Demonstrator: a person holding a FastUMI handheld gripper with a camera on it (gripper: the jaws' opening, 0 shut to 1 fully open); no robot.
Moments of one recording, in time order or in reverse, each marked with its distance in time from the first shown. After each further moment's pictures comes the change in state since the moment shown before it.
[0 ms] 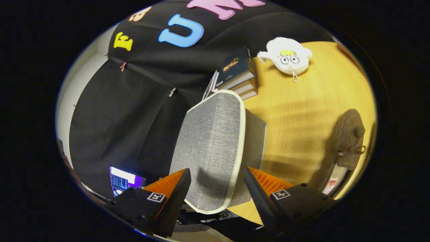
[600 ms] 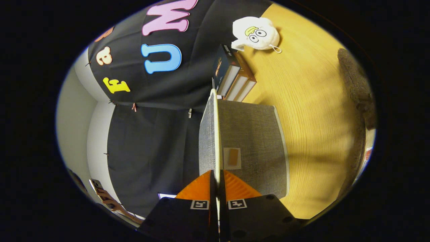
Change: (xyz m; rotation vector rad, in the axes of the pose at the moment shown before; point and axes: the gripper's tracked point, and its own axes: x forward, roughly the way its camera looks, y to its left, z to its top) arm -0.005 0.014 0.011 0.325 -0.068 0.286
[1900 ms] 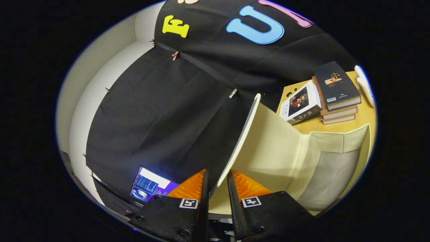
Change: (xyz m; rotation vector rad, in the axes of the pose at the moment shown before) arm 0.177 0.230 -0.105 -0.534 0.111 0.076
